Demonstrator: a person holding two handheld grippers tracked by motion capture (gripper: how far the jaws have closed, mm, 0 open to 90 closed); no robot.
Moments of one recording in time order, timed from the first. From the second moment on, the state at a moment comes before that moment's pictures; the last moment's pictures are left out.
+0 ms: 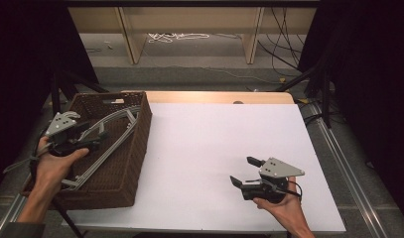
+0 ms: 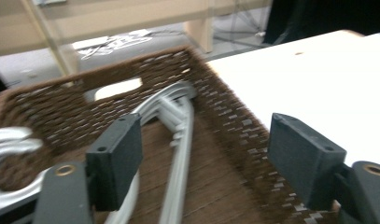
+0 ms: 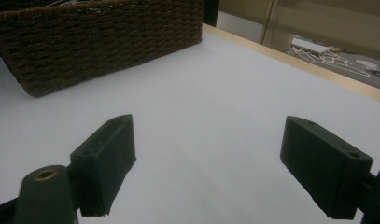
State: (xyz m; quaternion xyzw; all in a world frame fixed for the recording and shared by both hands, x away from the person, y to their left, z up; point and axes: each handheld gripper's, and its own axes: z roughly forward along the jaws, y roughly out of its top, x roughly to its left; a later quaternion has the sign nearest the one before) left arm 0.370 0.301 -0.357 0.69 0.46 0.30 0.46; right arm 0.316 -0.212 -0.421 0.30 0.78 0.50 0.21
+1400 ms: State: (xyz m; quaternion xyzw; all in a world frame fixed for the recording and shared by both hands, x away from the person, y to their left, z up) left arm 0.326 0.198 -0.359 0.71 0.36 0.24 0.56; right arm 0.319 -0.215 -0.423 0.29 0.78 0.52 0.21
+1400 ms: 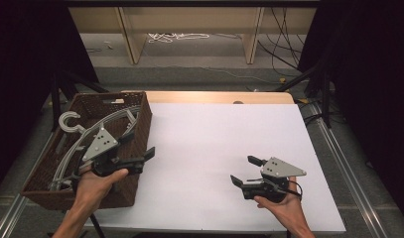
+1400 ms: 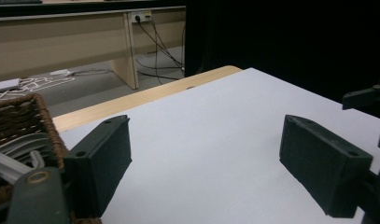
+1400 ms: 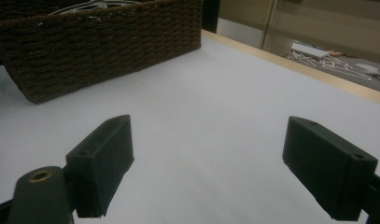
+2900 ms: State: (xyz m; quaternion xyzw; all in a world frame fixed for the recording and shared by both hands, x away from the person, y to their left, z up) left arm 0.294 0.176 -0.430 0.73 0.32 0.23 0.56; right arm 0.286 -0.225 -0.432 0.32 0.76 0.53 0.21
